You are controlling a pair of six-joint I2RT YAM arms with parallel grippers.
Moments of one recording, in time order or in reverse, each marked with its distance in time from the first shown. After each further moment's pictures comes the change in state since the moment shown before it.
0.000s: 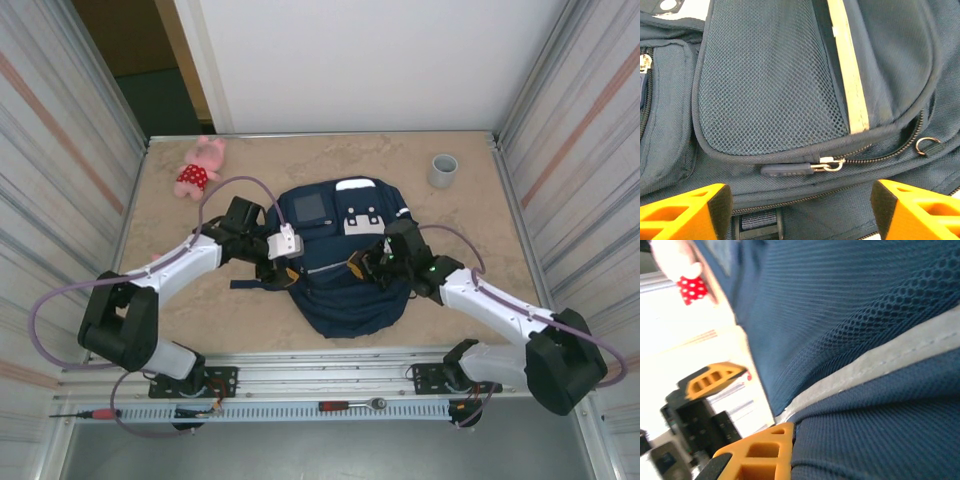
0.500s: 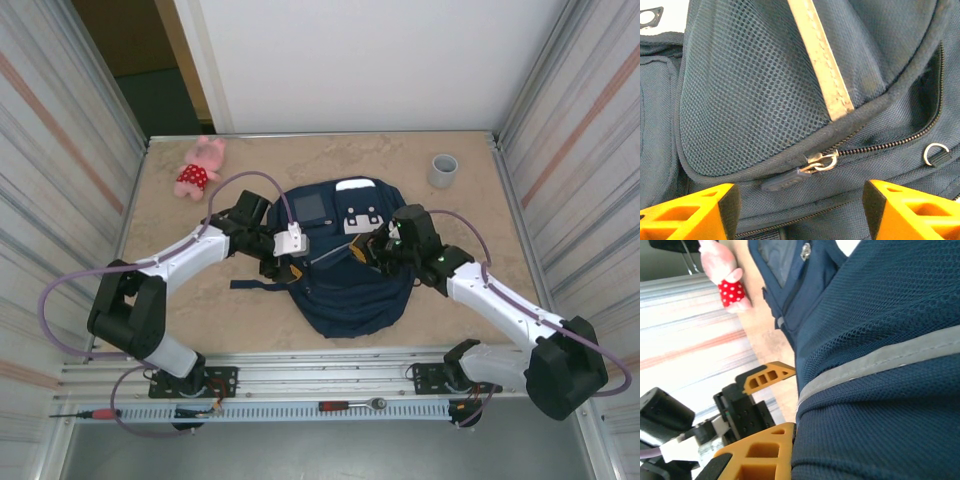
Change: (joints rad) left arm -0.025 0.070 0.086 -0.079 0.003 0.065; right arm -0.058 -0.011 0.077 -0.010 -0.046 -0.034
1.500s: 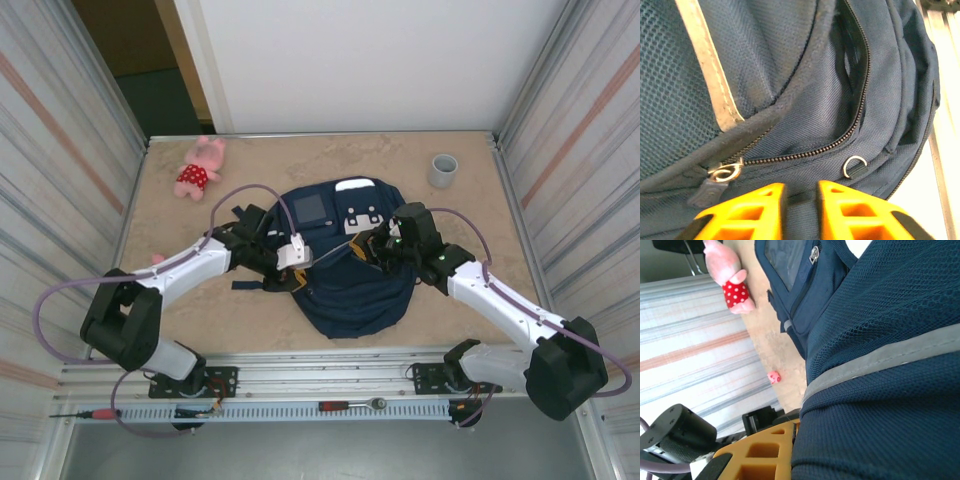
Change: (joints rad) left arm -0.069 -0.068 -0.105 0.015 0.059 -0.180; right arm -0.004 0.000 0.009 -0.004 0.000 0.000
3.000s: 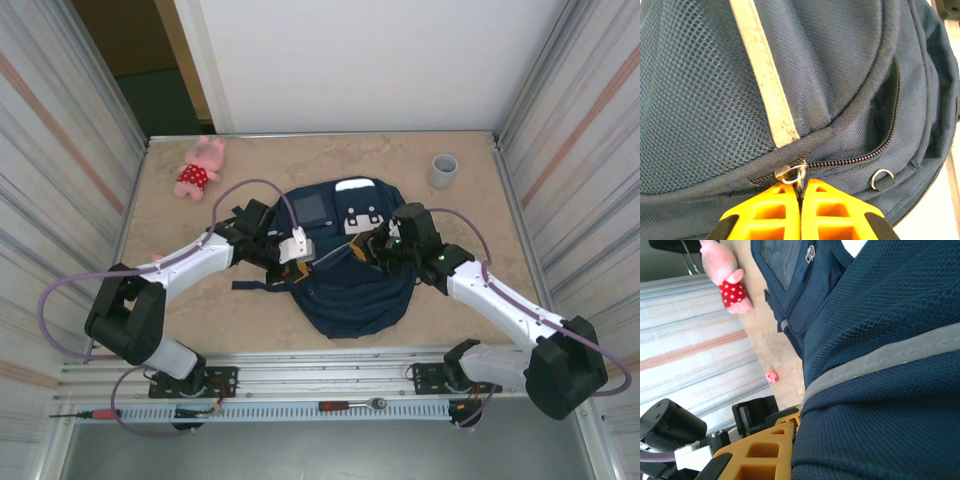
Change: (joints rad) left arm 0.001 0.040 0.050 0.013 -0.015 -0.032; right arm 0.003 0.006 0.000 -0.007 0.001 -0.003
